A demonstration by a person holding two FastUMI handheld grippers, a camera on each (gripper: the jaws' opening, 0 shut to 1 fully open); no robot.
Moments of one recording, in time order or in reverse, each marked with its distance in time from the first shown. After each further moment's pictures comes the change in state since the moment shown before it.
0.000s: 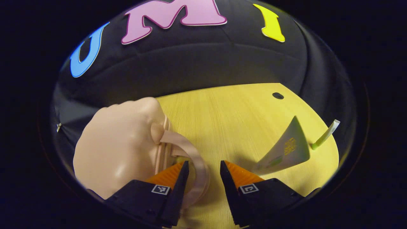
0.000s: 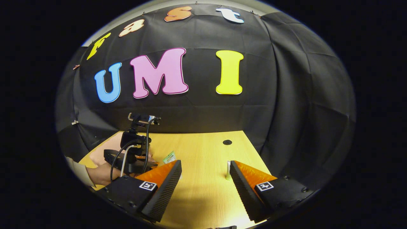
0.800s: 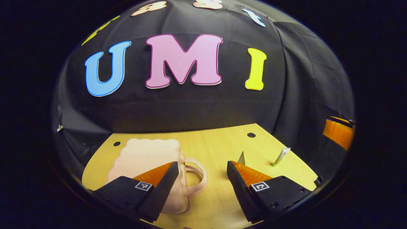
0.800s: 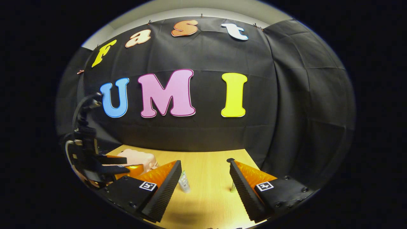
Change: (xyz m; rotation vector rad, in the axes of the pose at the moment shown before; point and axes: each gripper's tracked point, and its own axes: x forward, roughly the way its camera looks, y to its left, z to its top) left arm -0.161 0.020 0.055 -0.049 -0.309 -0.170; right arm -0.027 0.031 0.060 -0.022 -0.153 0.016
